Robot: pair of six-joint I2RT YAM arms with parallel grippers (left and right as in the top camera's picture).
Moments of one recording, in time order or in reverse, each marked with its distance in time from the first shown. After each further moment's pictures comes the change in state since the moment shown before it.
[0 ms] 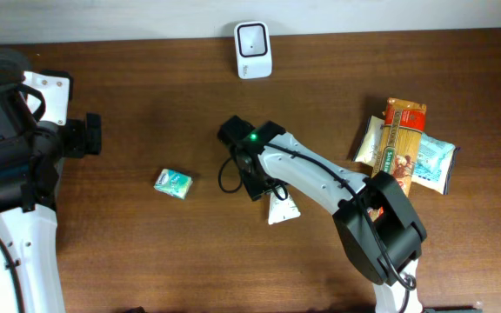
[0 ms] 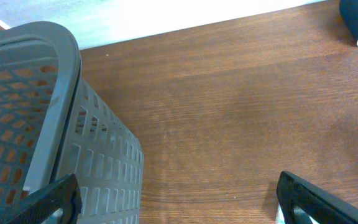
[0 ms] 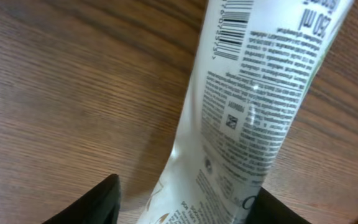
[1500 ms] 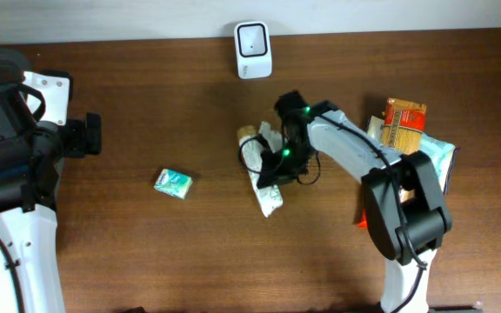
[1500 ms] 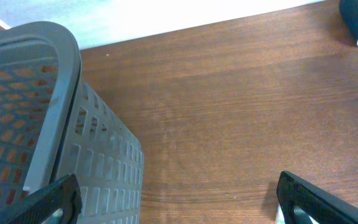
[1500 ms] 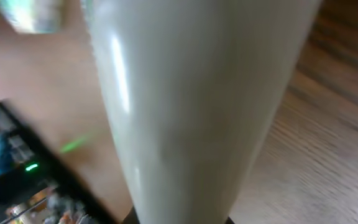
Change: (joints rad) left arm 0.000 0.000 0.000 0.000 0.000 0.000; right arm -0.302 0.009 -0.063 0.084 -0.797 -0.290
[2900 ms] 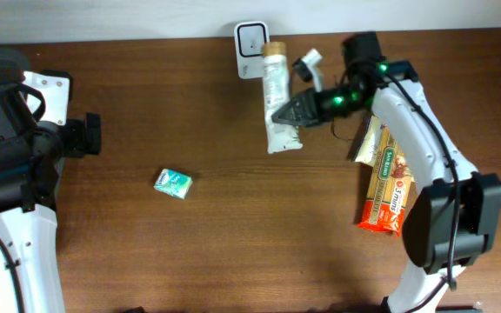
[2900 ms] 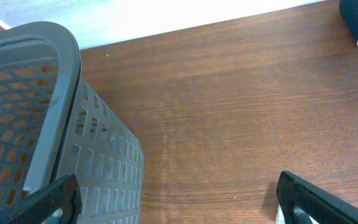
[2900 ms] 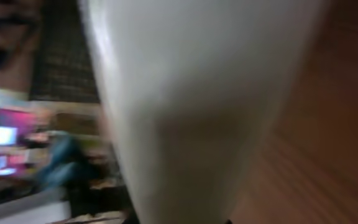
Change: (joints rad) left arm 0.000 0.000 0.000 0.000 0.000 0.000; right arm -0.218 -0.131 0.233 -0.008 -0.288 -0.105
